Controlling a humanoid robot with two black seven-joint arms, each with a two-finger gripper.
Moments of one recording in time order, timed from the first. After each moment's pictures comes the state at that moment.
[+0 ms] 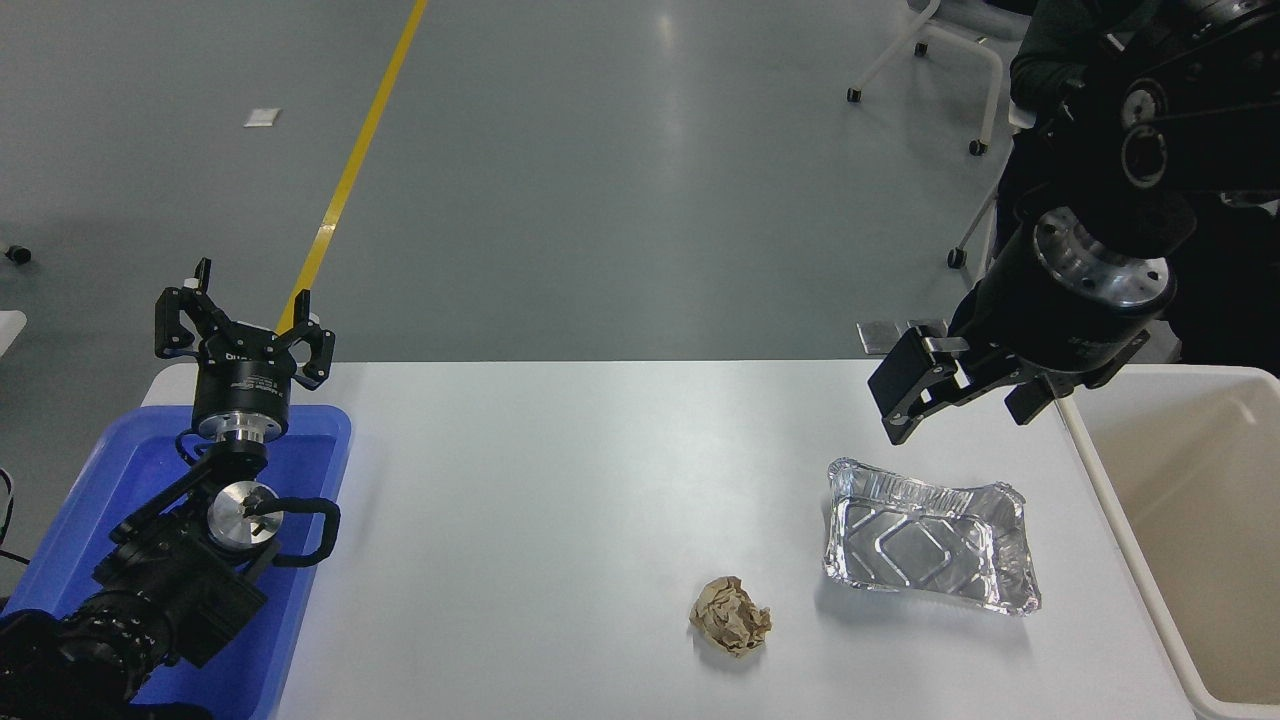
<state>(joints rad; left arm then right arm) -0.69 0.18 -0.83 -0.29 -0.15 -0.55 -0.64 2.47 -0.19 -1.36 1.60 -0.20 0.79 0.14</state>
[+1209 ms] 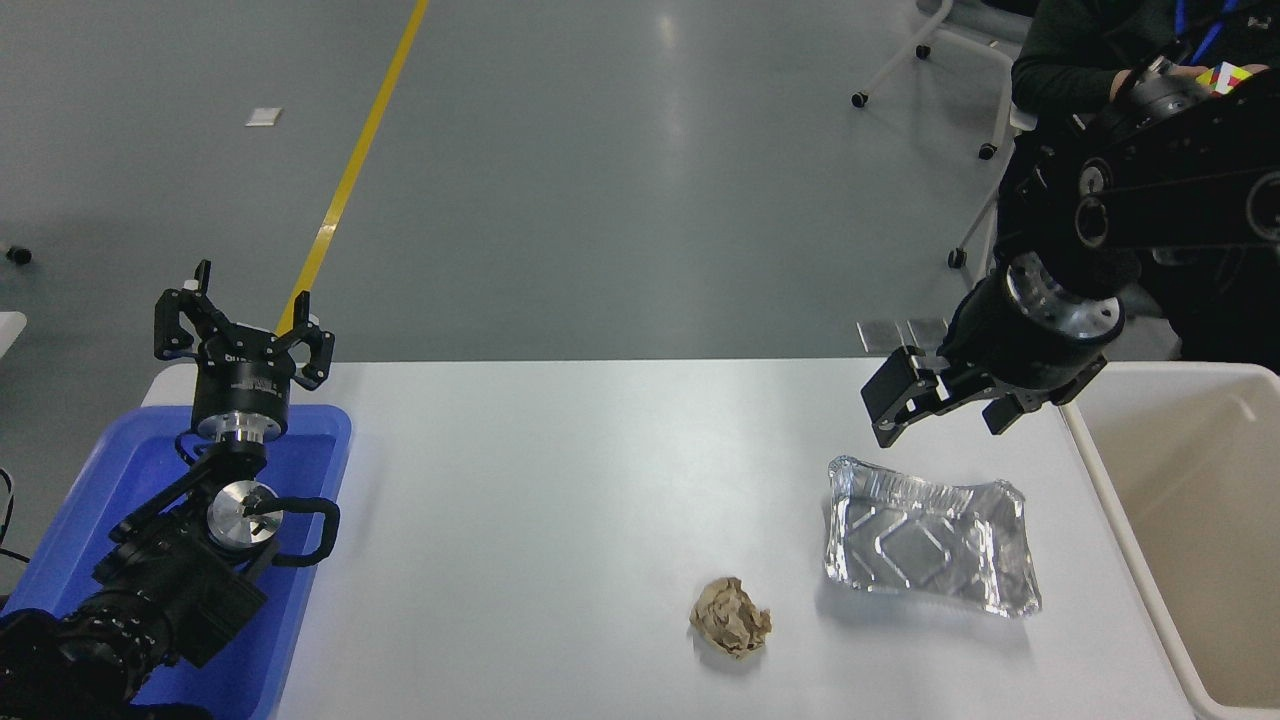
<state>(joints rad) -0.69 0.18 -0.83 -0.29 -0.15 -0.55 -0.64 2.13 -0.25 -1.34 1.39 -0.27 0.65 0.14</state>
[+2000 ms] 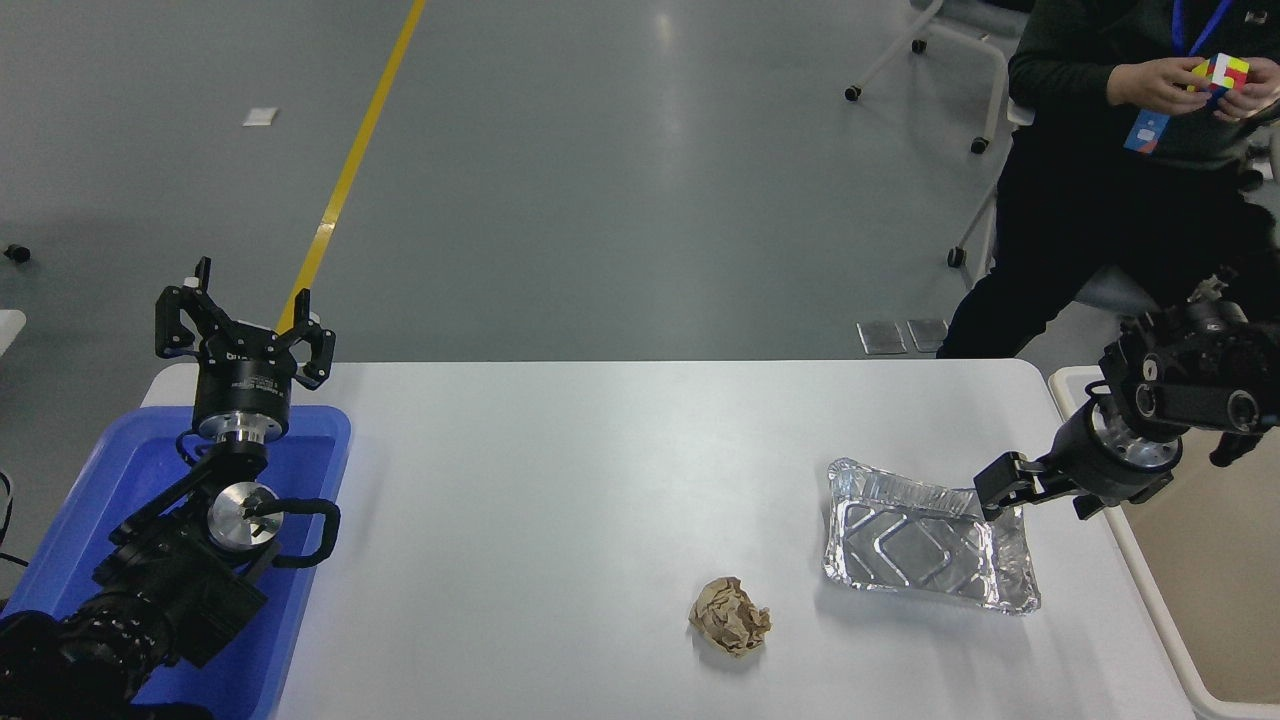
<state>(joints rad) -0.69 0.18 -0.83 -0.29 -0.15 -0.55 -0.64 1.43 -0.46 -1.10 0.93 -0.58 0.52 0.14</state>
